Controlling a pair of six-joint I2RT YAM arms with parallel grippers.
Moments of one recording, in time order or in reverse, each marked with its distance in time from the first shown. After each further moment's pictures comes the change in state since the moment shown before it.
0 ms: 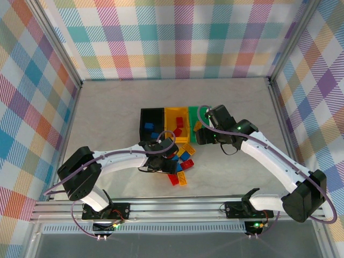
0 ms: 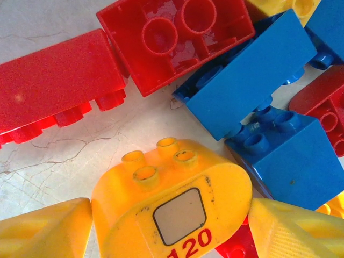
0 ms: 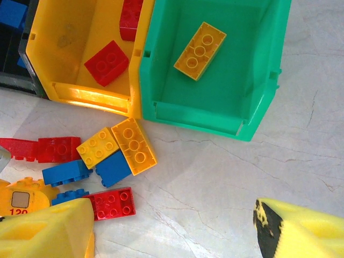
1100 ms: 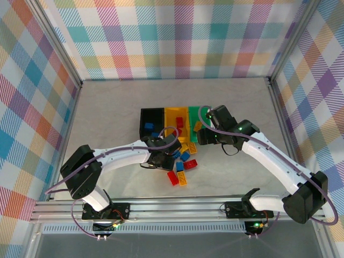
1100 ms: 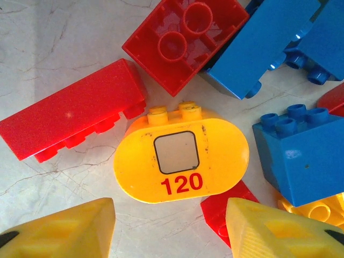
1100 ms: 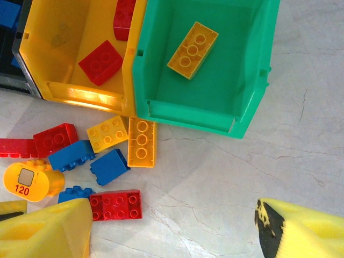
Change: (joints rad) left arm -0.002 0.029 0.116 -0.142 -0.074 0.045; right arm -0.001 -0.014 0.000 -0.016 0.018 0.000
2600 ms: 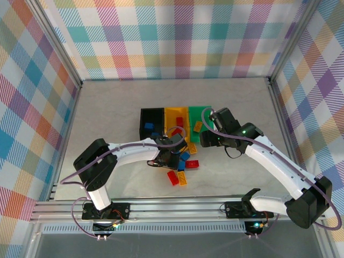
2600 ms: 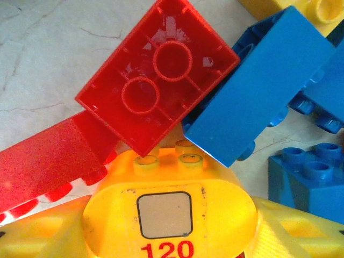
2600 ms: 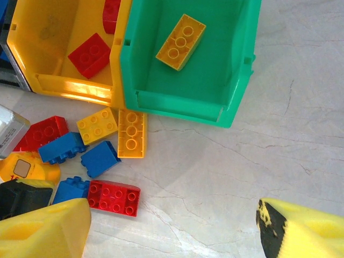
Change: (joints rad) left arm 0.006 0.143 0.066 0.048 -0.017 -0.001; right arm -0.008 -0.053 -0.034 -0.023 0.018 0.000
